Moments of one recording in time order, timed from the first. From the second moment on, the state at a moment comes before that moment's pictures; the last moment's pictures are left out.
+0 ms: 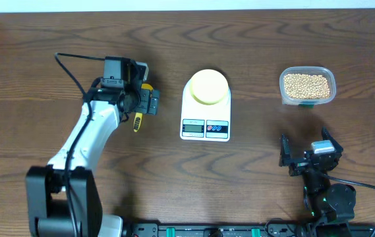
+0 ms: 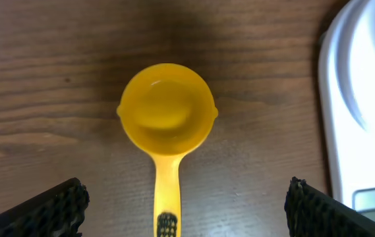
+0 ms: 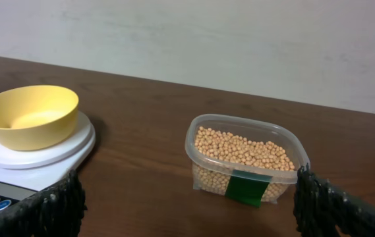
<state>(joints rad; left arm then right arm) -0.09 1.64 1.08 -0.53 0.10 0.09 0.09 0.01 0.01 -0.07 -0.03 -0.08</state>
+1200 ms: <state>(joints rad) -0.09 1.82 1.07 -0.44 0.11 0.08 0.09 0.01 0.01 -0.07 -0.03 -0.08</state>
